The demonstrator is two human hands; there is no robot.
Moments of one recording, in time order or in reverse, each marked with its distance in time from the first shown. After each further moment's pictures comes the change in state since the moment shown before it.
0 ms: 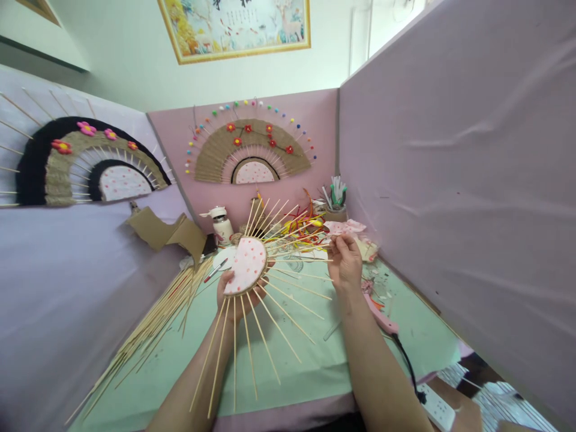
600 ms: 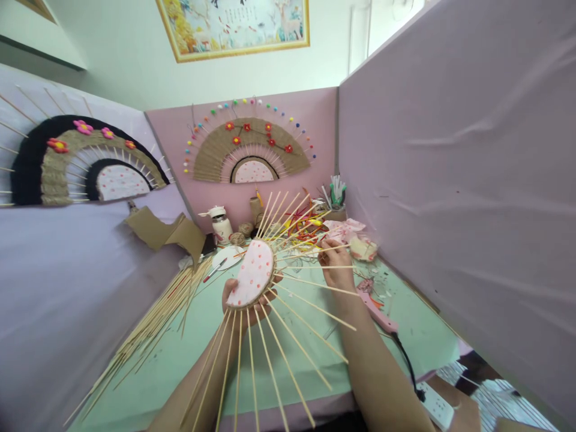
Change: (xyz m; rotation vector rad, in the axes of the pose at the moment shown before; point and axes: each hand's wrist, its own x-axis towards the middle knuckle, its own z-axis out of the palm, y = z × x) left_hand -0.003 -0.016 -0.008 -0.009 -0.113 -0.176; right_hand 0.000 0.019 -0.007 -0.288 0.025 0.180
